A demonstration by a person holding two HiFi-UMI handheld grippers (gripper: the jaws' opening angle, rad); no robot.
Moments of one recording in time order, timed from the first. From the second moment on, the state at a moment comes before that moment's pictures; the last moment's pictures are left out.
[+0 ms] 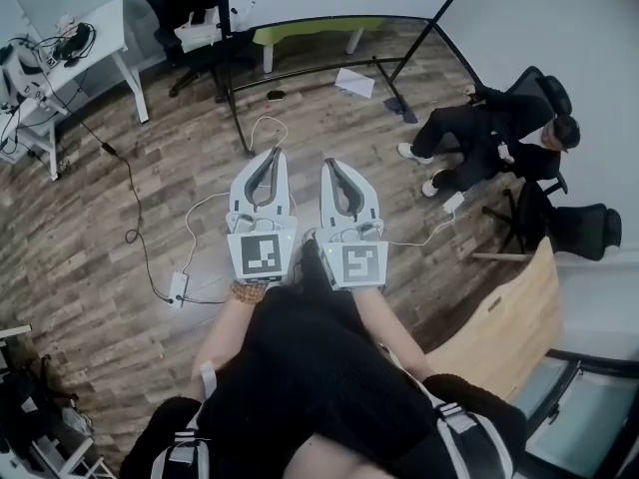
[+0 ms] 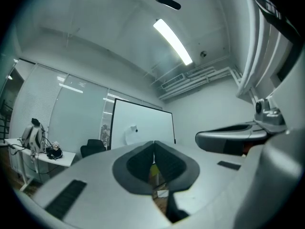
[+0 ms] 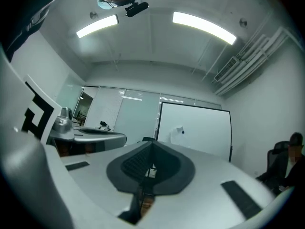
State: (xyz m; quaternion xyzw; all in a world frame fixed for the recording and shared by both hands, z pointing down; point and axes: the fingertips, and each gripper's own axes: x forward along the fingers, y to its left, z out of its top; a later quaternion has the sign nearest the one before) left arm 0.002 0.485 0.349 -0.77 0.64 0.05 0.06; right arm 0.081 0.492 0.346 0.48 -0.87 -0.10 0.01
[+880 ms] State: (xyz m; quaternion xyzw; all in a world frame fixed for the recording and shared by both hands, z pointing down) left arm 0.047 0.289 0.360 -0.75 0.65 0.01 0.05; right arm 0.129 0.276 0.361 0.45 -0.89 -0.05 -0.01
